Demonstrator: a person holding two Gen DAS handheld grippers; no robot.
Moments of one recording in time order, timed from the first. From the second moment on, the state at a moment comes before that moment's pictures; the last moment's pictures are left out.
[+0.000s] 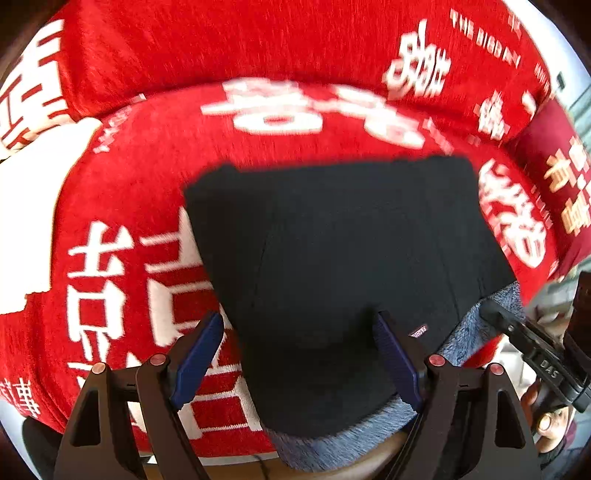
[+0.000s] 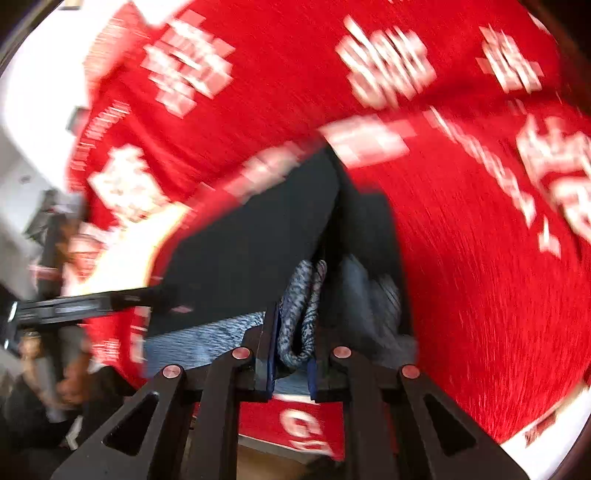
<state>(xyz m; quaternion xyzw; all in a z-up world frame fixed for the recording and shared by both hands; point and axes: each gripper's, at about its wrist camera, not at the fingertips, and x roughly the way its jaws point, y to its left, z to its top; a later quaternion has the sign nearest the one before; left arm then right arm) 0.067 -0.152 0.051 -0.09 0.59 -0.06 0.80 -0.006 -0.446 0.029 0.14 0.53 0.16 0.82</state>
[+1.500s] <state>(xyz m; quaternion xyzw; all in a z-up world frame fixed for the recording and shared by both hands) 0.088 -0.155 0.073 -0.11 0.52 -0.03 0.85 0.084 -0.398 0.107 0.00 0.43 0.14 0.89</state>
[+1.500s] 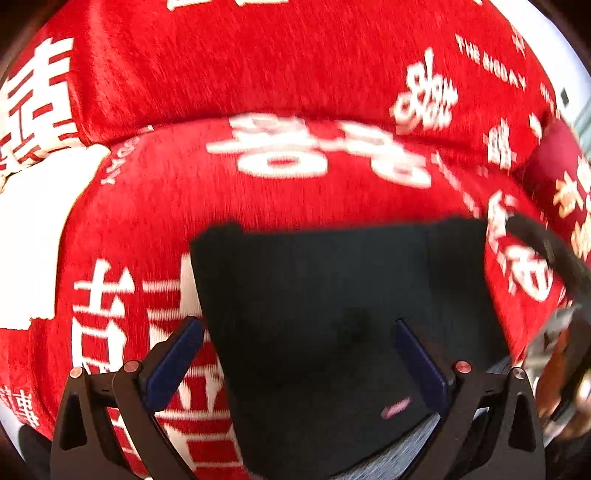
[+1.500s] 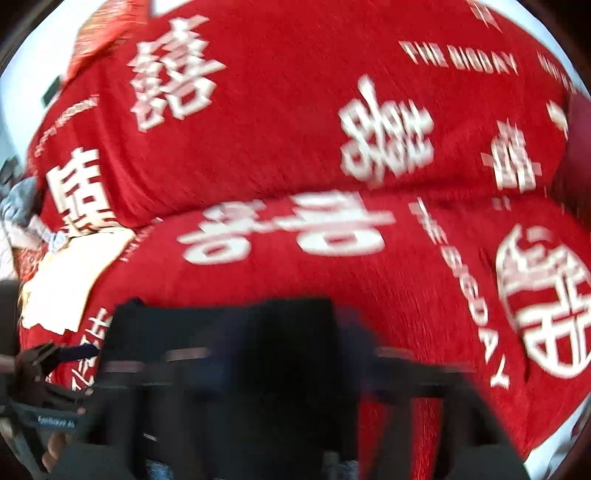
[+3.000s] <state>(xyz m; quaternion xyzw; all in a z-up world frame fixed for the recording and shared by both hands) 0.017 -0.149 0.038 -0.06 0.53 0.00 0.84 -0.034 -0.416 0.055 -0.06 0.50 0.12 0.86</state>
